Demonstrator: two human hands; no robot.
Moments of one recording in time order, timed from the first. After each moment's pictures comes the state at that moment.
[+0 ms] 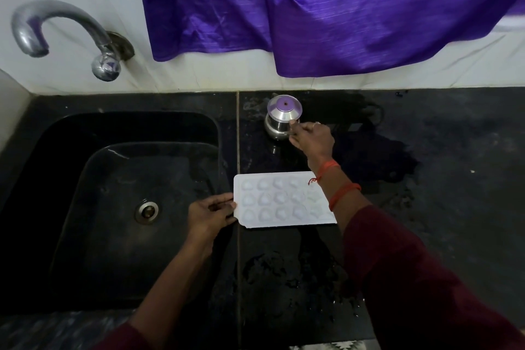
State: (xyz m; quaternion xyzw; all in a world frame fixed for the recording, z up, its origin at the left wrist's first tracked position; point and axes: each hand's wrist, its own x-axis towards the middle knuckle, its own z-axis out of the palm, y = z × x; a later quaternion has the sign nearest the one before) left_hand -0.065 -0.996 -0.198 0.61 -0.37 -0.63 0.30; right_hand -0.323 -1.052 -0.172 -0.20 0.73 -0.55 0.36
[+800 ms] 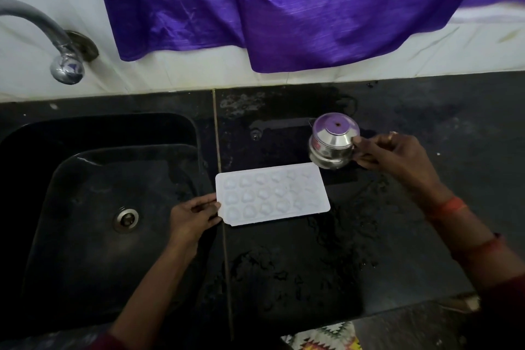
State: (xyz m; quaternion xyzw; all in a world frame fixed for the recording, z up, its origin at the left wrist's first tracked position) left_hand -0.063 -0.998 -0.201 0.60 -0.37 -0.65 0.28; right_hand -0.410 -0.885 -0.076 -0.32 0.76 -0.47 0.33
